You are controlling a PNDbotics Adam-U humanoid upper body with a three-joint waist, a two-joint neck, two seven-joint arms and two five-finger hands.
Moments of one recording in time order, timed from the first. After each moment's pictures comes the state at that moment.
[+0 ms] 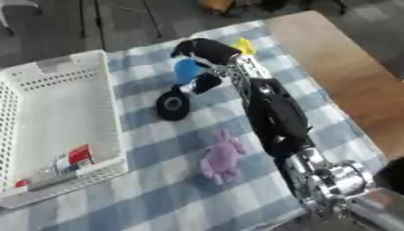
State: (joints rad) left arm 0.00 0.21 0.26 -1.75 0.04 -0.22 0.00; right arm -0.96 -0.08 -0.29 -0.76 1.56 -0.63 0.05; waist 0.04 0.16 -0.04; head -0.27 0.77
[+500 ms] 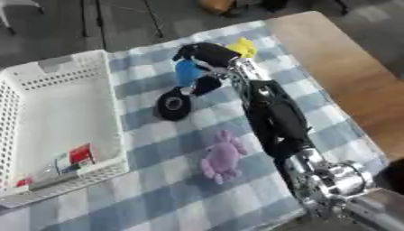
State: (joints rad) left arm 0.00 0.21 0.26 -1.75 0.04 -0.22 0.00; right arm -0.96 -0.08 -0.29 -0.74 1.59 -0.62 0.07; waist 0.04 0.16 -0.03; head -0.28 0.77
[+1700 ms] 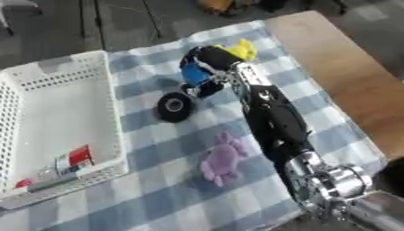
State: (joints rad) left arm 0.00 0.21 0.26 -1.75 0.04 -0.23 -0.01; right arm -0.94 -0.08 -0.28 -0.75 1.52 -0.59 0.00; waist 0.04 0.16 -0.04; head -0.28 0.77
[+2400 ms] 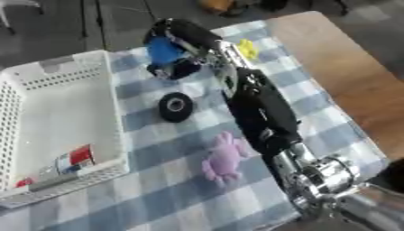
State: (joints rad) left arm 0.00 0.21 0.25 -1.75 0.04 -0.23 -0.01; right arm -1.01 -0.02 -0.16 -0.85 1.14 -0.69 0.11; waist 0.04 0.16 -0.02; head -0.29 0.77
